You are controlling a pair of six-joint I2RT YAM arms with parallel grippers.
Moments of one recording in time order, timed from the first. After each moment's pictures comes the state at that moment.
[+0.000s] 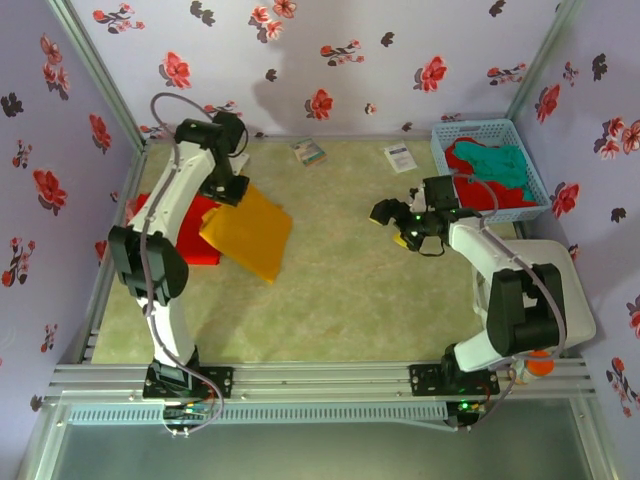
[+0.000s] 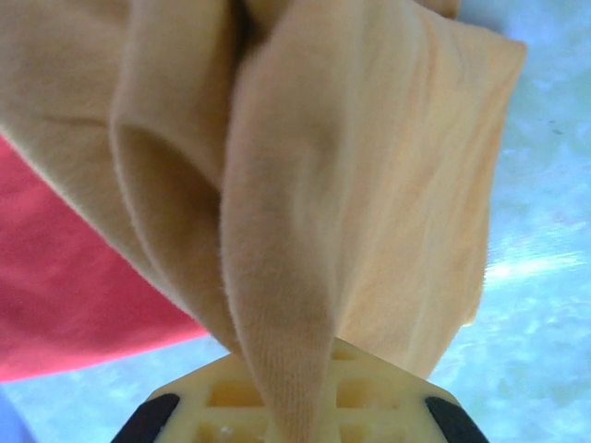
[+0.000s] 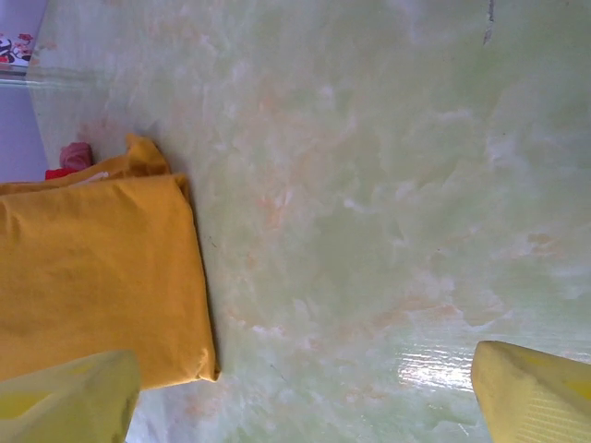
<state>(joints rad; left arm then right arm) -0.31 1.90 1.99 -1.50 -0.11 -0.04 0.18 1.49 0.96 -0.42 -0.57 0.71</state>
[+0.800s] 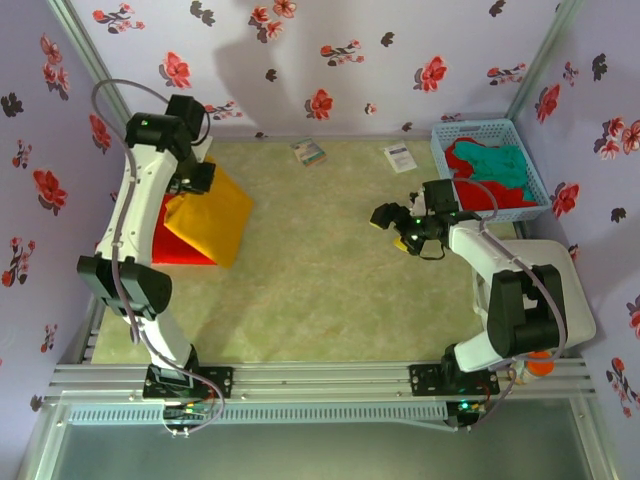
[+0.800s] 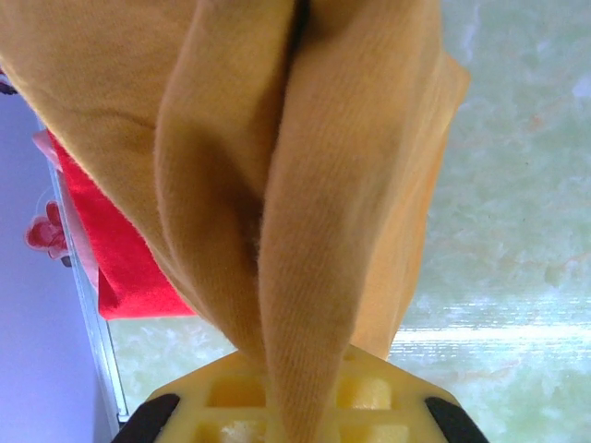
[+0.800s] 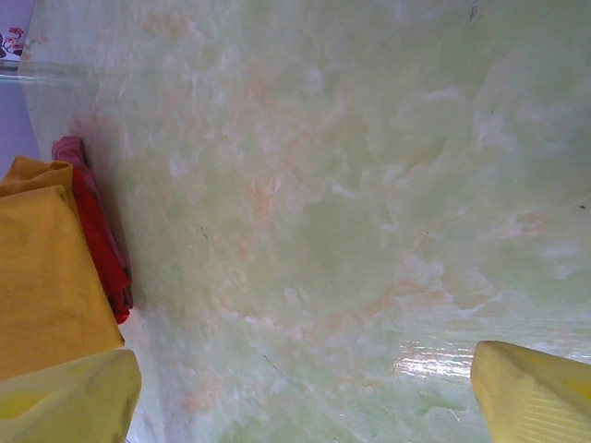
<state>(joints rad) -0.20 1.77 2.07 -1.56 -0.18 -0.01 0.18 1.48 0.93 -0.42 -0.57 0.71</state>
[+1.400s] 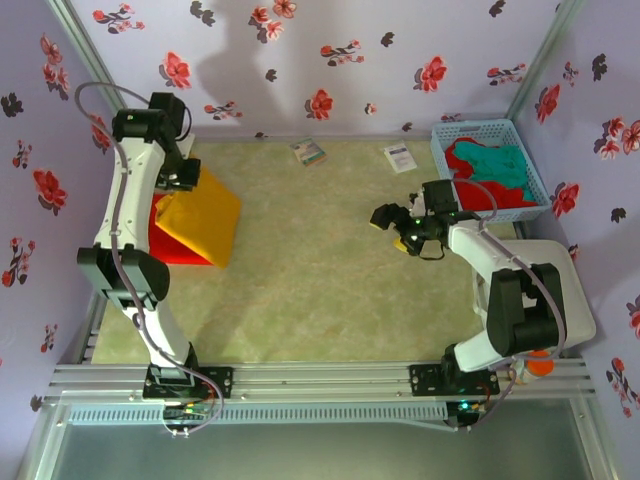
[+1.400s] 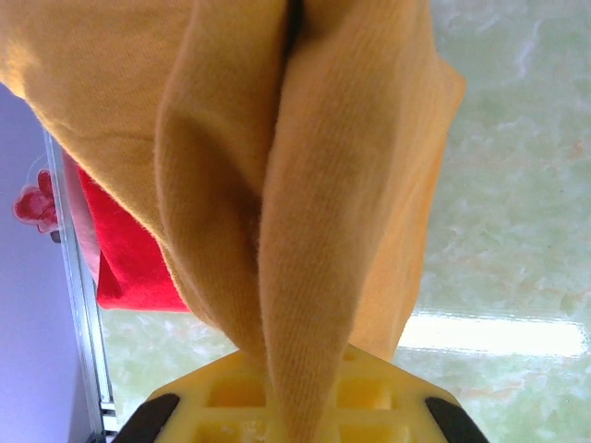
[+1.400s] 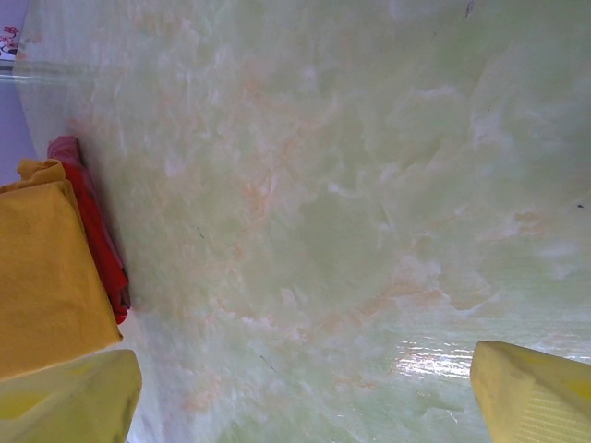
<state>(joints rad) -0.09 1.83 2.12 -1.58 -0.14 -0.02 0.18 1.49 0.93 -0.42 -0.57 0.71</state>
